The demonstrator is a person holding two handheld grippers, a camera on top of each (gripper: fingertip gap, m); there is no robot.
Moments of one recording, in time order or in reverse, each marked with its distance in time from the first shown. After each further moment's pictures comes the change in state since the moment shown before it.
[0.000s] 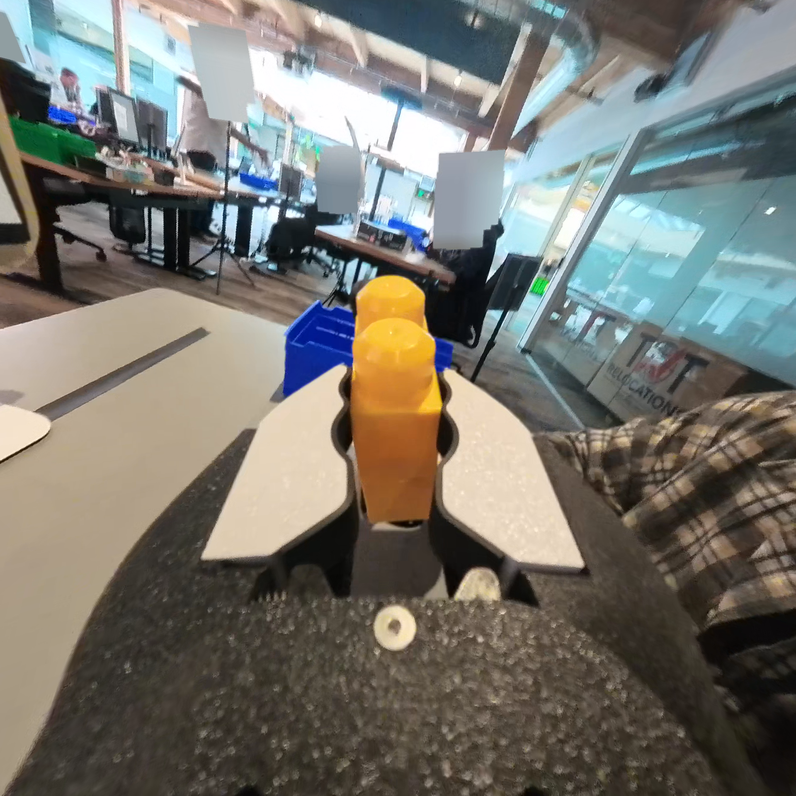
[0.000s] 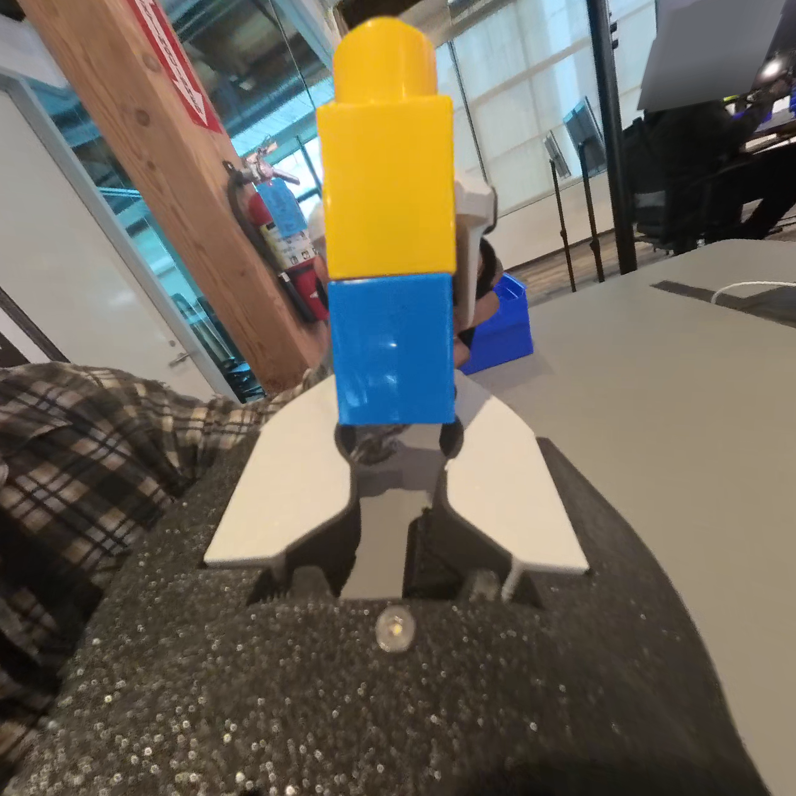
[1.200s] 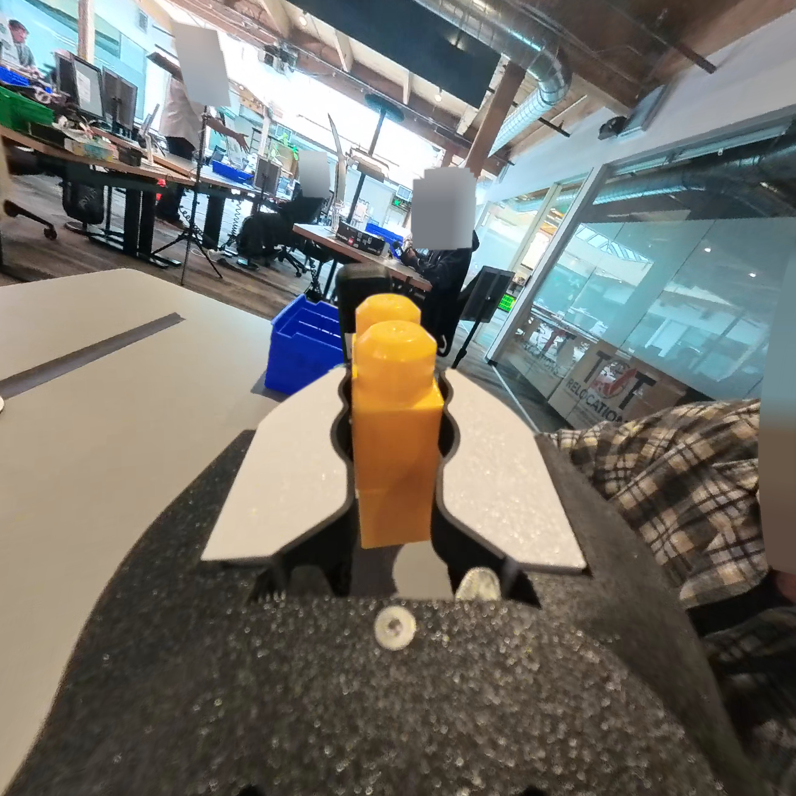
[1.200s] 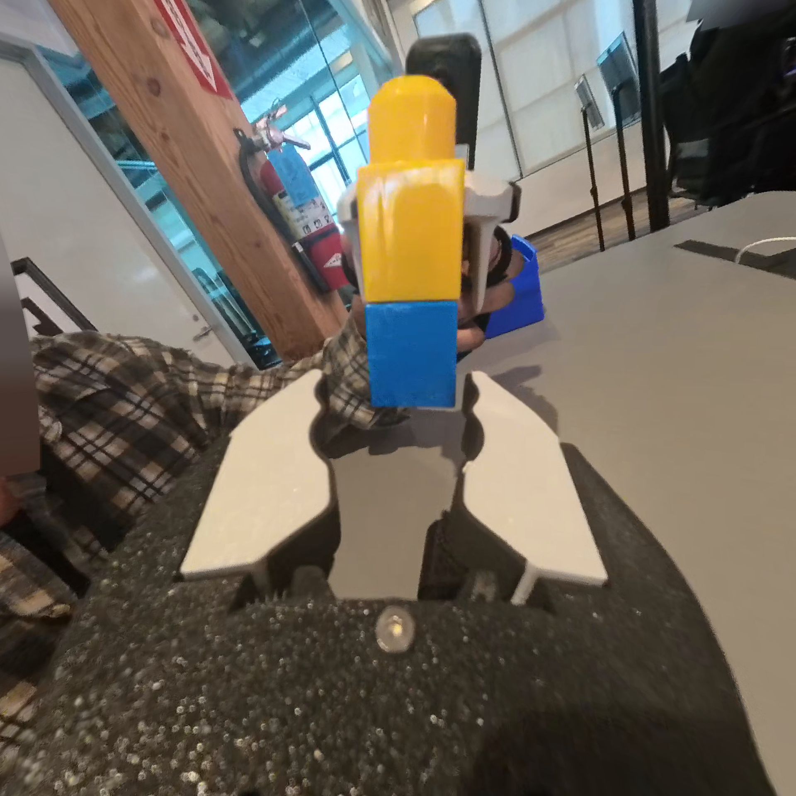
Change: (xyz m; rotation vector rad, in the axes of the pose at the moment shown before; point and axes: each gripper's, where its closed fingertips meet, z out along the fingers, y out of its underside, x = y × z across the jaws) left arm -0.013 0.010 -0.004 0.023 0.069 -0.094; right arm 0.008 0.009 -0.022 -0.081 -0.049 0.034
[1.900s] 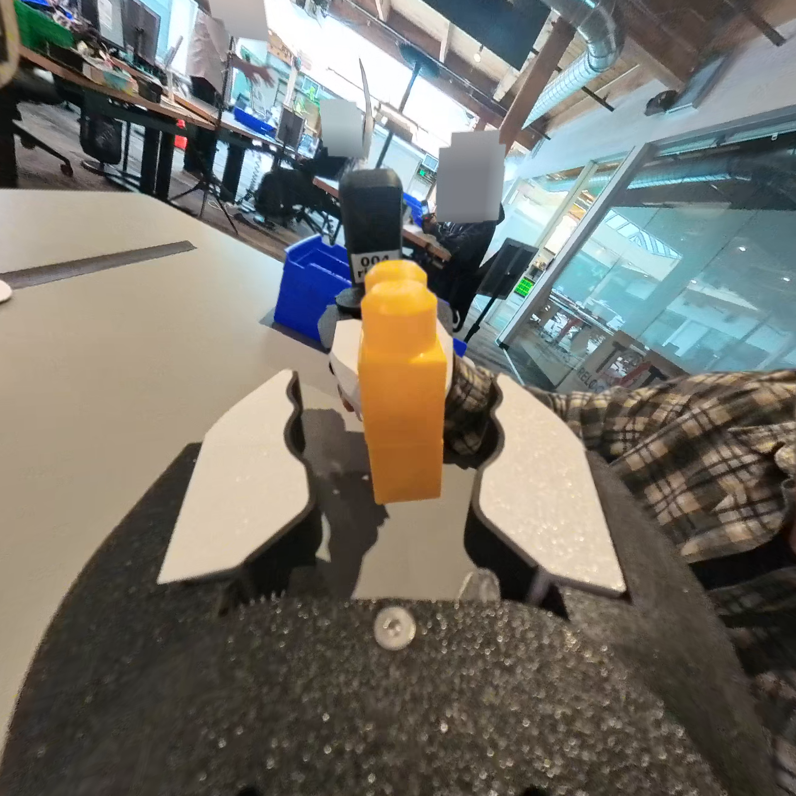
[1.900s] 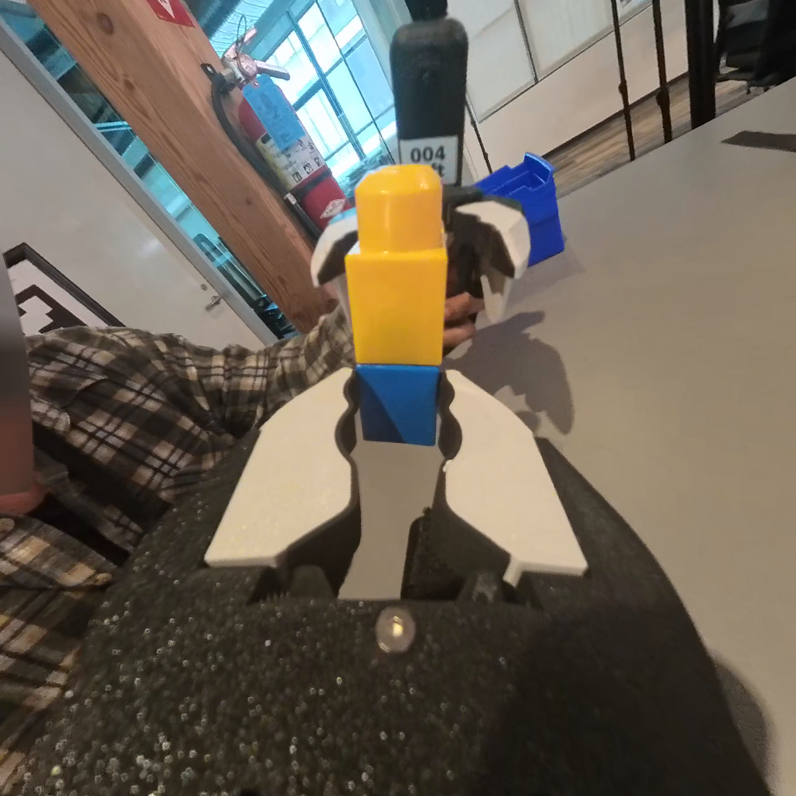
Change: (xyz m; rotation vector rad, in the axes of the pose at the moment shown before) left arm -0.004 0.049 -0.027 -0.065 -0.065 -0.071; right arm 0.002 0.023 0.005 -0.139 -0.005 0.107
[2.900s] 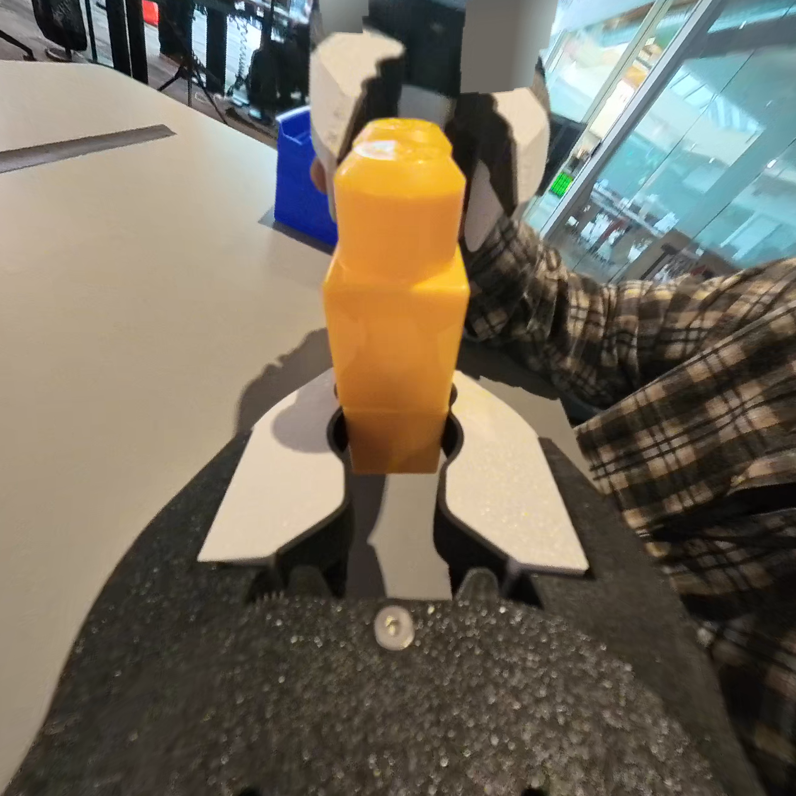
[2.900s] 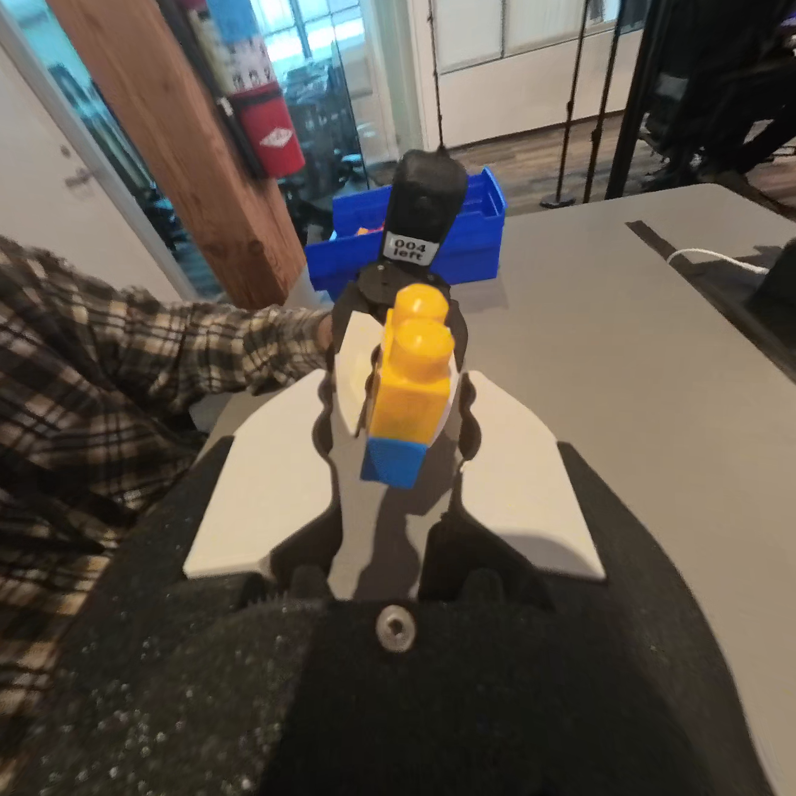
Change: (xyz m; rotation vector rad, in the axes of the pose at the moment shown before) left arm -0.015 0.064 0.005 -0.204 -0.038 0.052; right arm 0.003 -0.036 -0.002 -0.133 0.149 -0.313
